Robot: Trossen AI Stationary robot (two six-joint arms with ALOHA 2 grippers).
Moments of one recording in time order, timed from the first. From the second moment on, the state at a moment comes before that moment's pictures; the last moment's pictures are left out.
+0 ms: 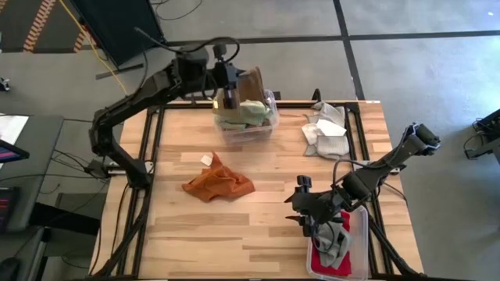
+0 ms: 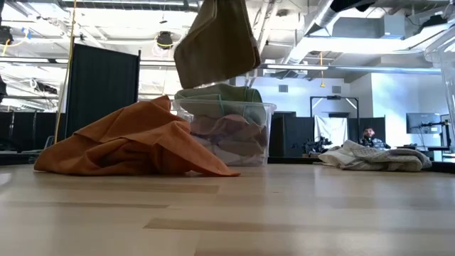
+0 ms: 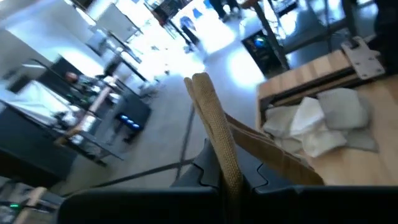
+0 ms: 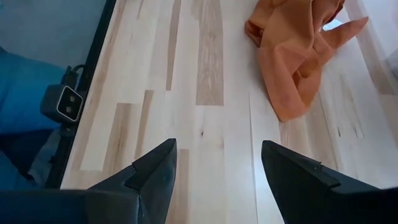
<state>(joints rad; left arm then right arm) 0.43 1.57 1.87 -0.48 -0.02 0.70 0.58 1.38 1.14 -0.57 0.37 0.40</state>
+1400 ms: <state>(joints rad) 0.64 1.95 1.86 -0.74 0.26 0.62 0.58 1.38 1.14 -0.57 0.37 0.41</state>
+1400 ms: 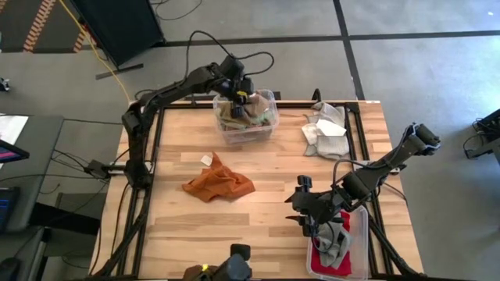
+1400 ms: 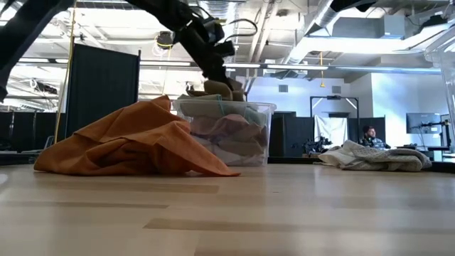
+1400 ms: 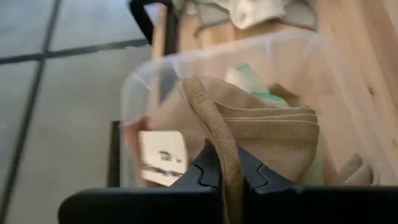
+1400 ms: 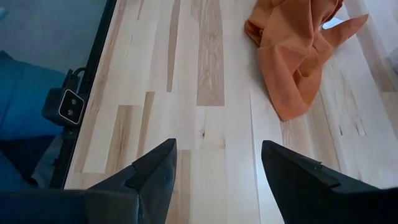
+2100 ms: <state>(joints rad) 0.61 2.21 1.87 -0.81 0.26 0.63 0.58 1.38 1.14 -0.57 0.37 0.43</state>
